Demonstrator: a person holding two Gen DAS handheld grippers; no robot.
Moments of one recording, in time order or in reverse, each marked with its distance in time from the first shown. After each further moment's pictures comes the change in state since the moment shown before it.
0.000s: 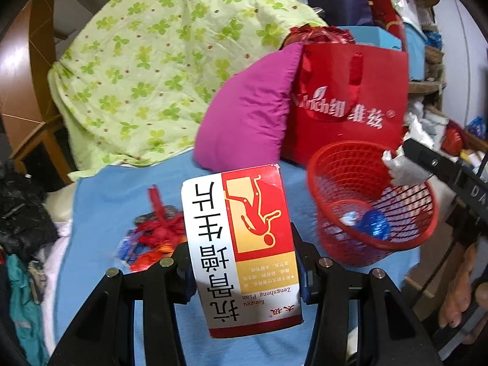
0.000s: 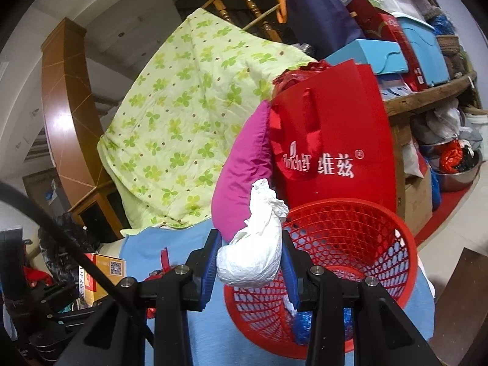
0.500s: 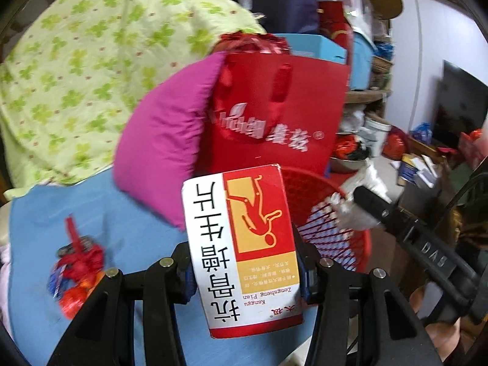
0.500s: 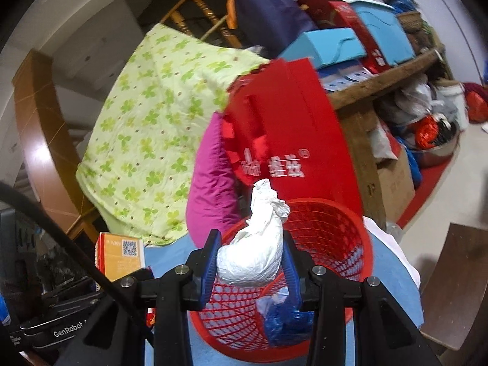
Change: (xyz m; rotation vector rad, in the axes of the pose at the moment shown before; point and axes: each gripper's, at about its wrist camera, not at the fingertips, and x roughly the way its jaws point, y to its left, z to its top) left arm 0.027 -0.065 0.049 0.041 -0.015 -0.324; right arm -0.008 -0.061 0.011 0.170 -0.015 -0.094
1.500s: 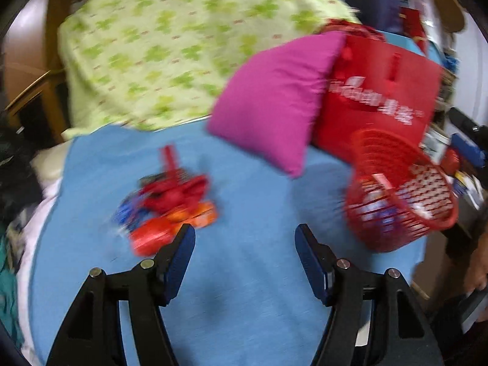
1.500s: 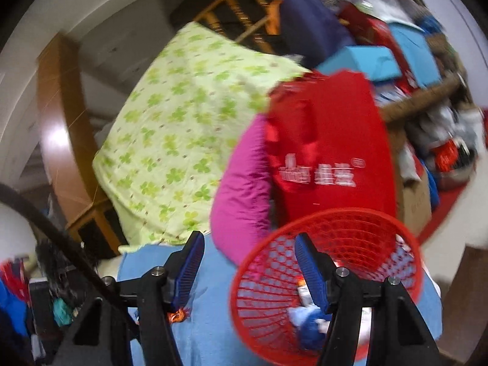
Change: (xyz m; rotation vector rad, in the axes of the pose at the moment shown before) left arm -0.046 0.149 -0.107 -0.203 0.058 0.305; right arm 0.013 0.093 -0.030 -0.199 -0.050 0.107
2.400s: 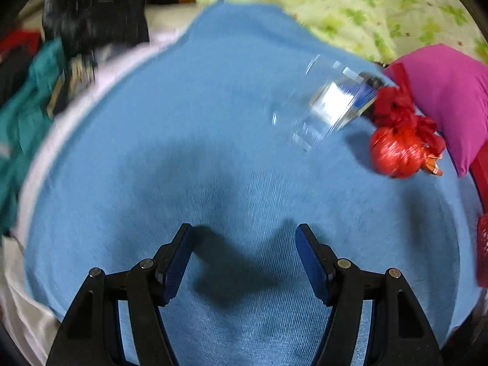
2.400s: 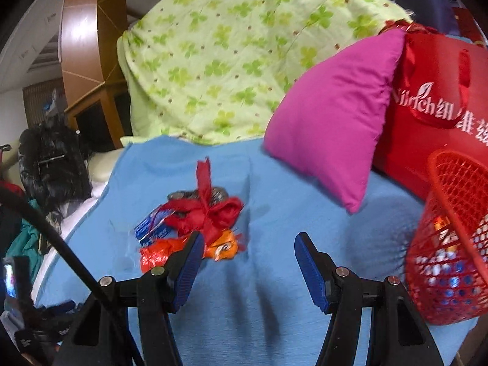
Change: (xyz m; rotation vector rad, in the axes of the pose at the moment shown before) left arm 0.074 0.219 -0.120 -0.506 0.323 0.279; right arm 0.150 0.158 -0.130 -0.264 0.374 -0.017
